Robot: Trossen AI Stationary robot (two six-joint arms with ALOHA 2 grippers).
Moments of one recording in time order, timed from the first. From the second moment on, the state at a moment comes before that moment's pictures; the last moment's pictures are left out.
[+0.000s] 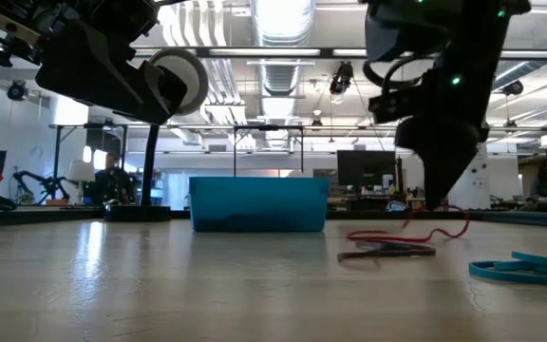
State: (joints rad) left arm -0.28 1.27 0.56 0.15 0.12 0.02; right arm 0.30 1.75 1.06 -0.90 0.37 0.94
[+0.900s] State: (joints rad) left arm -0.28 1.27 0.56 0.15 0.12 0.02; right arm 0.28 1.74 1.06 -0.81 0.32 0.77
